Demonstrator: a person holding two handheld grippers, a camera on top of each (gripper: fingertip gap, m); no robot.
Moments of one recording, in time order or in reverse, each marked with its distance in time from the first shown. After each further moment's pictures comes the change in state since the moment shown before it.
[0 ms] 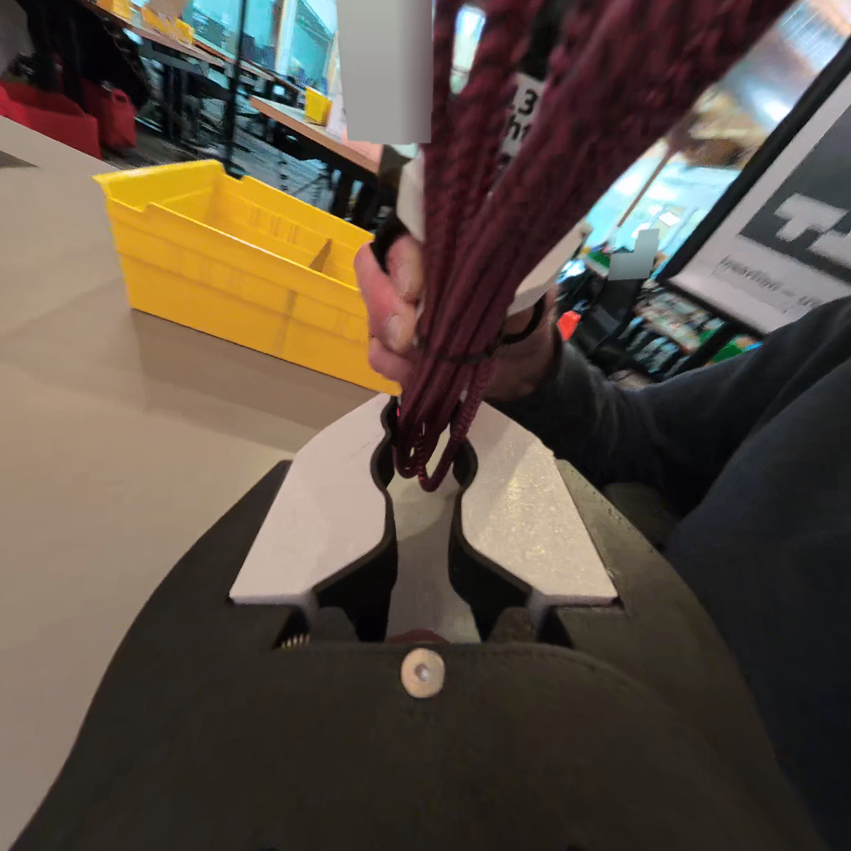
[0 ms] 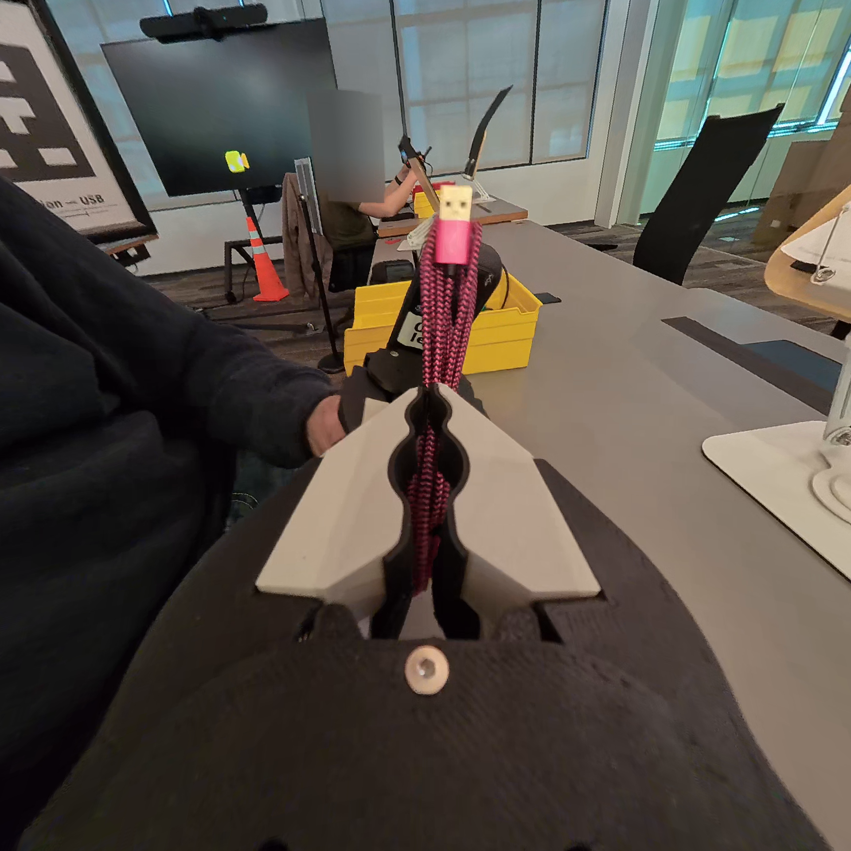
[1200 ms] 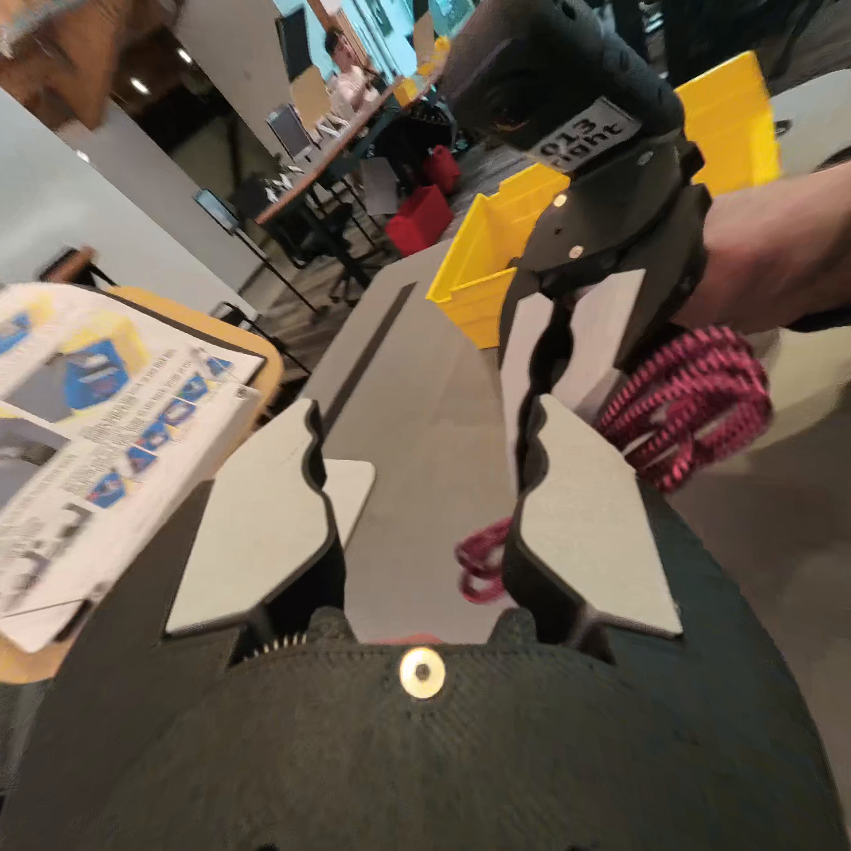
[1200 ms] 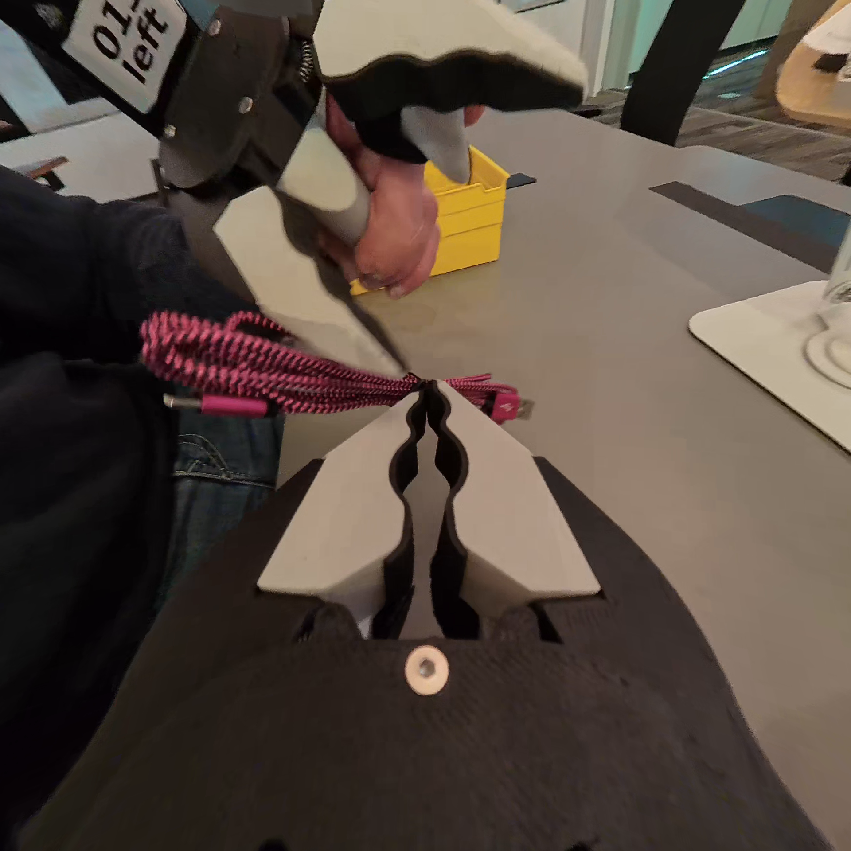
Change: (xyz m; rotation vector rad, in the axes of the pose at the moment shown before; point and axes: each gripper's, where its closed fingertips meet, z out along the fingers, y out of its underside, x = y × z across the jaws) left arm -0.040 -0.067 -0.033 -0.208 -0.654 0.895; right arm 0.031 0.063 0.001 -0.205 0.088 0.078
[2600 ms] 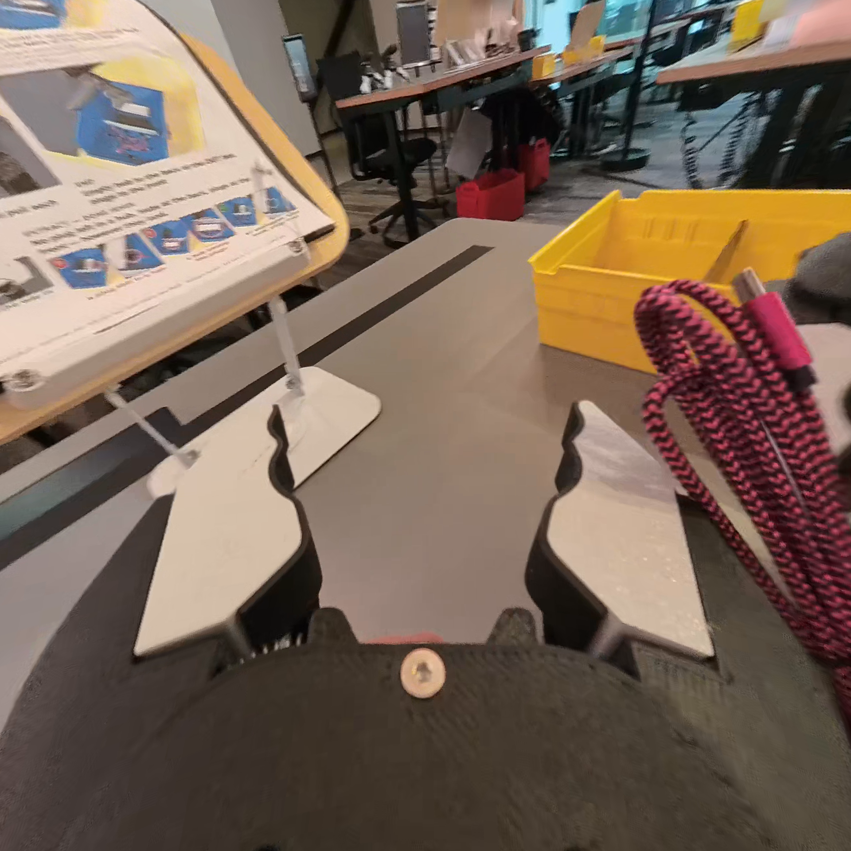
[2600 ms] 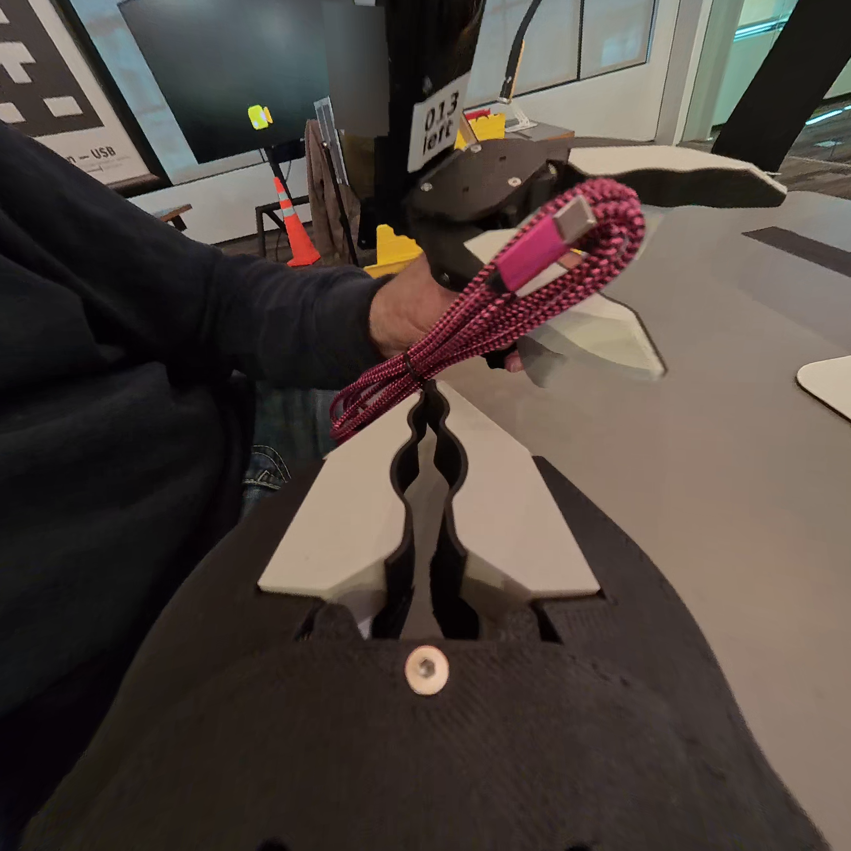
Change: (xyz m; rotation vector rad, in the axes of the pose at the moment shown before) left arm -0.048 0.062 0.015 -0.054 -0.161 -0.462; right arm -0.037 -0.009 0.007 0.092 -0.167 -0.001
